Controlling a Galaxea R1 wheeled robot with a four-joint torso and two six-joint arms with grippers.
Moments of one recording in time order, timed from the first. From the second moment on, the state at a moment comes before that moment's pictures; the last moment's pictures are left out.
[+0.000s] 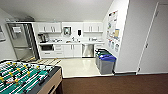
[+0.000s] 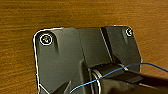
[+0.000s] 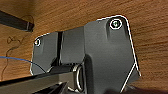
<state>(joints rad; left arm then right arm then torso) 1.43 2.80 -2.39 -0.11 0.09 0.13 -1.57 2.75 -2.36 -0.07 0.13 0.12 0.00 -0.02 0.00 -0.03</state>
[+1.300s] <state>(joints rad) 1.43 2.80 -2.39 -0.11 0.09 0.13 -1.57 2.75 -2.36 -0.07 0.13 0.12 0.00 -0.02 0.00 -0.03</state>
